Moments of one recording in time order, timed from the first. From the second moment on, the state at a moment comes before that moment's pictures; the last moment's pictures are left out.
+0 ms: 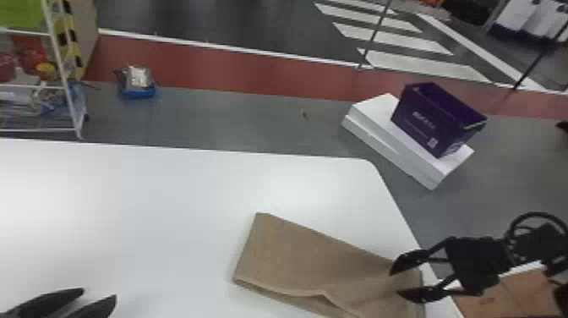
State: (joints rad) left arm 0.33 0.00 0.22 -2.01 0.09 0.92 -0.96; right arm 0.51 -0.85 -0.45 -1.72 0.21 -0.34 1.36
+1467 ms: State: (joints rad) left arm 0.34 0.00 0.27 -2.03 0.12 0.90 -1.02; right arm 0.56 -0.74 -0.56 -1.60 0.22 -0.22 1.36
